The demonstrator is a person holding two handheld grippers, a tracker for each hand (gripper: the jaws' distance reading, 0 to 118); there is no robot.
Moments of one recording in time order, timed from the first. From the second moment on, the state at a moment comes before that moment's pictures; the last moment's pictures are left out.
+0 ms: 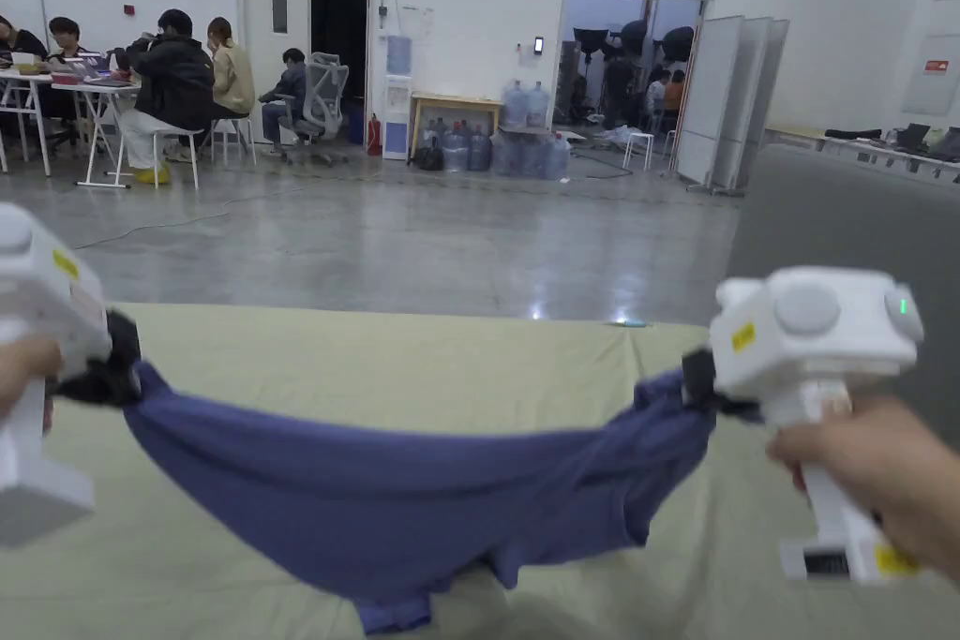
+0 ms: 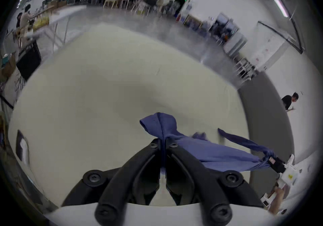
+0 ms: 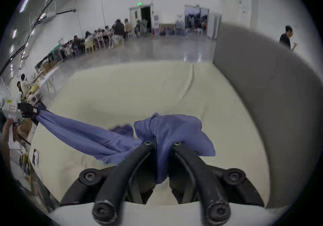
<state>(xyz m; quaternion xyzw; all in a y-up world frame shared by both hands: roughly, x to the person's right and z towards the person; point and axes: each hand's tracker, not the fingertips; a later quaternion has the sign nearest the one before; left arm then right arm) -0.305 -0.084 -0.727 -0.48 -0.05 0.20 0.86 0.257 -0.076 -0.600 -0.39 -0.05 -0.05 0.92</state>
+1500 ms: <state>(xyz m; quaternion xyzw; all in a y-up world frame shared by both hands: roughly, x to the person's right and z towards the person) -0.349 -0.262 -0.388 -0.52 -0.06 0.18 0.83 0.229 -0.215 -0.258 -0.50 -0.03 -0.14 0.86</state>
